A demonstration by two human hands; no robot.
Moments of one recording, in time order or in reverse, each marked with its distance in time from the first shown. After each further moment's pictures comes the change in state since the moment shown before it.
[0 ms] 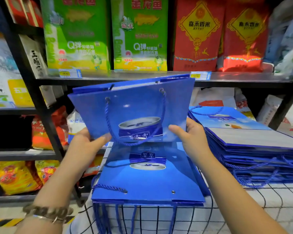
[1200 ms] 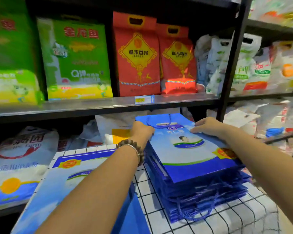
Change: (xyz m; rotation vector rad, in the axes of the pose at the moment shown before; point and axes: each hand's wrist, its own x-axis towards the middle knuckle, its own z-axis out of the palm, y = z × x) left_hand 0.111 0.059 0.310 0.043 -0.337 -0.219; right_hand 0.119 0.022 -0.253 -0.793 0.038 0.459
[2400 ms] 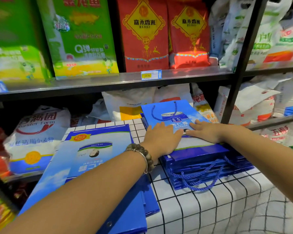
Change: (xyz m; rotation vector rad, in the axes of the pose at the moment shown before) left_hand -0.084 -0.032 0.018 1.021 -0.382 0.341; right_hand -0.041 0.012 0.056 -0.941 -0.553 -0.239
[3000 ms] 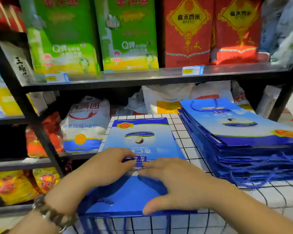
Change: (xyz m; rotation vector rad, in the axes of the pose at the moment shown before) left_hand -0.192 -0.146 -0.046 -0.169 -0.004 -0.240; right_hand -0.101 -0.220 0.000 0.263 0.315 -0.704
